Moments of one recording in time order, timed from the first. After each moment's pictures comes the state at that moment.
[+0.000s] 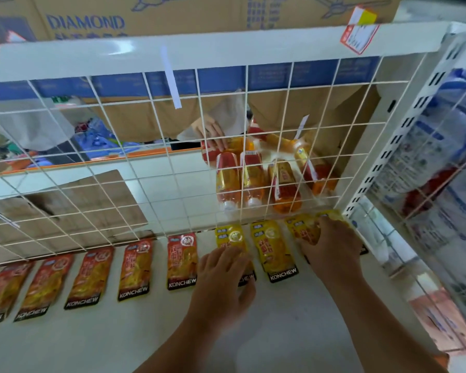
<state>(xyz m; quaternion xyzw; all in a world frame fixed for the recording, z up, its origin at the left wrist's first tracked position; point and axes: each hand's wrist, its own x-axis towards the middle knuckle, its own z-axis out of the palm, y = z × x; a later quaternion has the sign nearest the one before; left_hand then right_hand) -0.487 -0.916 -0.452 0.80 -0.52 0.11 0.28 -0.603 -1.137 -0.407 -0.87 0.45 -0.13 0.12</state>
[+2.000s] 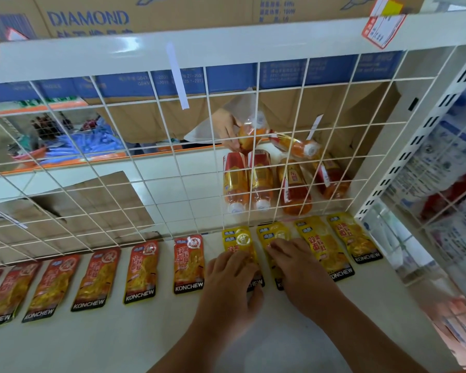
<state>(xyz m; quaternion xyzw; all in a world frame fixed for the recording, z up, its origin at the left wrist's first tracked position) -0.489 -0.916 -0.445 0.82 -0.50 0.07 0.26 -0.589 -1.088 -0.436 -0.97 0.12 -0.14 0.13</state>
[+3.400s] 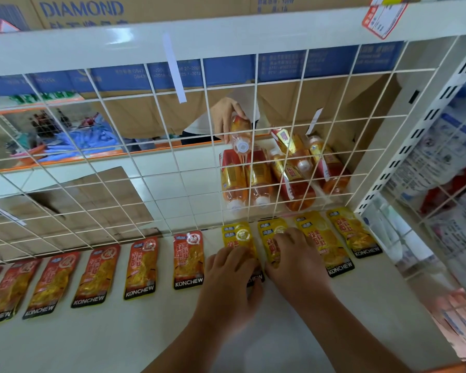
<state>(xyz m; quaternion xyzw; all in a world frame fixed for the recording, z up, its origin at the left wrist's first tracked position) -0.489 -0.917 -0.446 0.82 -0.50 0.06 0.26 -0.572 -1.067 -0.421 -0.93 0.32 -0.10 0.14</state>
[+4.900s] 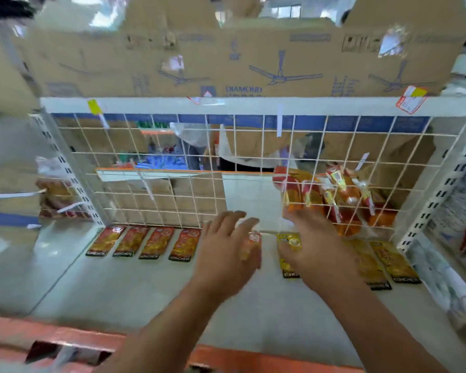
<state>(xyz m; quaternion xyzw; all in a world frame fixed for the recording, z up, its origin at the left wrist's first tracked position) -0.499 -0.803 -0.317 0.86 -0.39 0.20 0.27 -0.601 -0.977 -0.272 -0.96 0.15 -0.15 0.19</state>
